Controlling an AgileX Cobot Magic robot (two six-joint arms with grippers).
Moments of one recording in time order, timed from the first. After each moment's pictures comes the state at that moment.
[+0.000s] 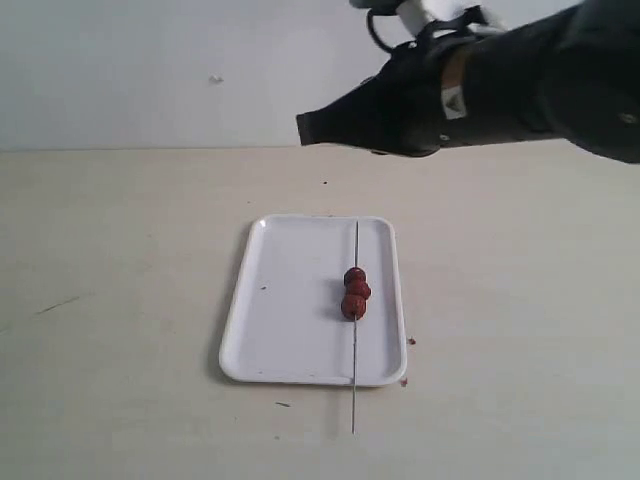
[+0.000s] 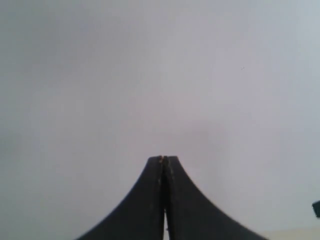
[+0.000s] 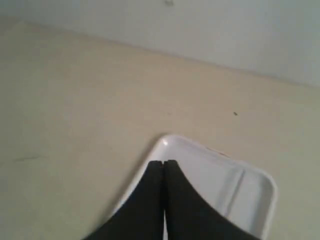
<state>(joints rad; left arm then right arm) -0.38 0.28 -0.28 -0.35 -0.24 0.26 0.50 1.45 -0.99 -0.46 0.14 0.64</state>
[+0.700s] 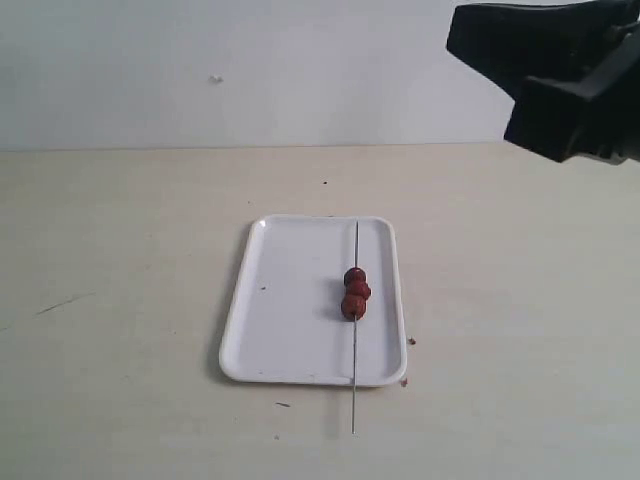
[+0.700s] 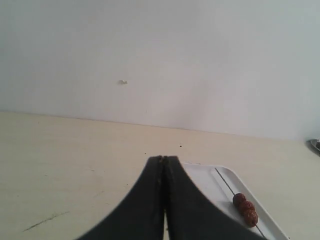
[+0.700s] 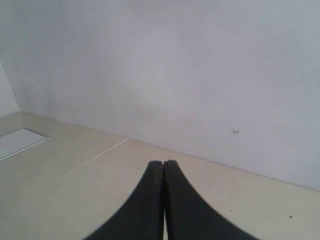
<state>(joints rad) -0.38 0.16 0.00 -0.41 -0.08 0.11 0.50 0.88 -0.59 -0.46 -0.22 0.63</state>
